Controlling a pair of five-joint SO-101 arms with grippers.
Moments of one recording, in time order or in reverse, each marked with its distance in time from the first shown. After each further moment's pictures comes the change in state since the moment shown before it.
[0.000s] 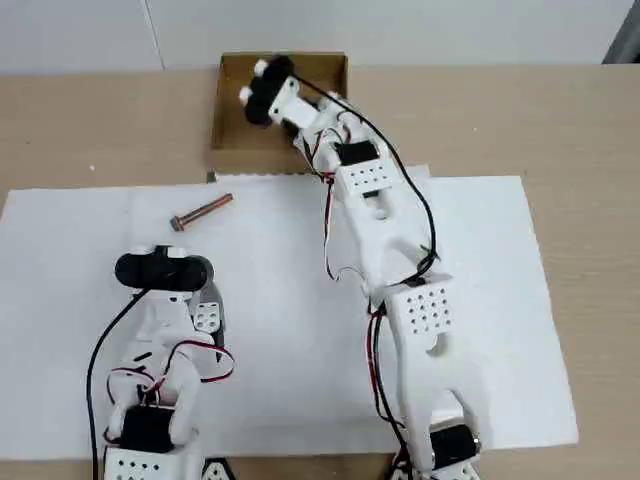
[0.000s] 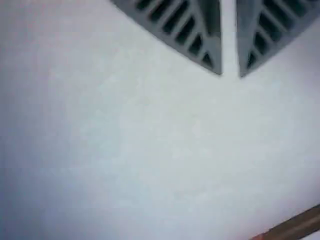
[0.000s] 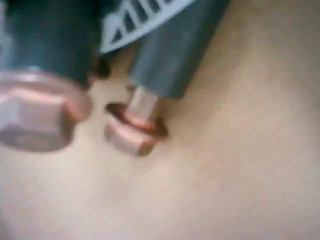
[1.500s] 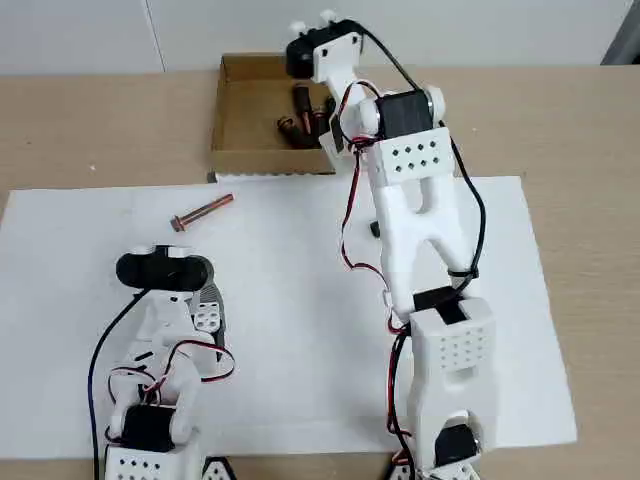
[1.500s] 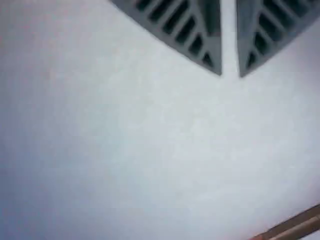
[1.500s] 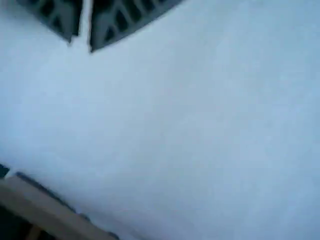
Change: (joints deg) left arm 0.0 0.0 0.0 0.1 0.0; right arm 1.8 -24.8 -7.9 64.4 -33.3
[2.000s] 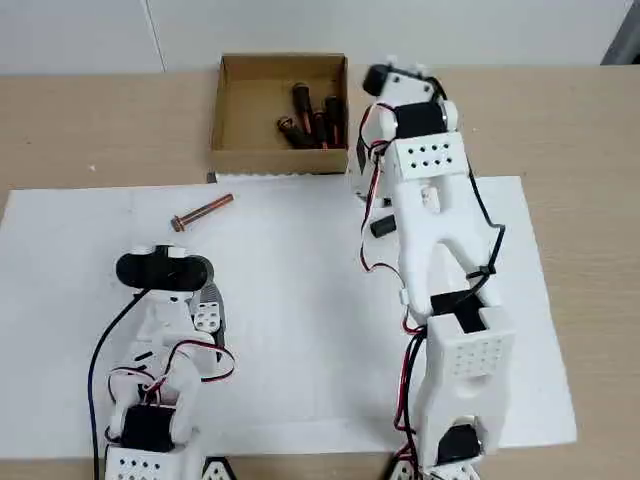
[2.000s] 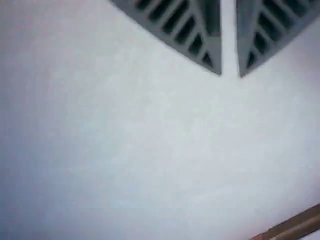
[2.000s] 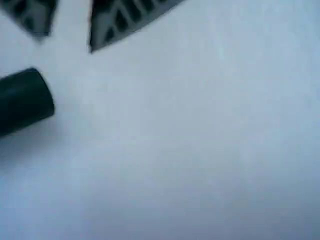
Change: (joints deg) left arm 0.0 0.0 0.0 0.0 0.0; right arm 4.6 -4.0 20.9 0.0 -31.7
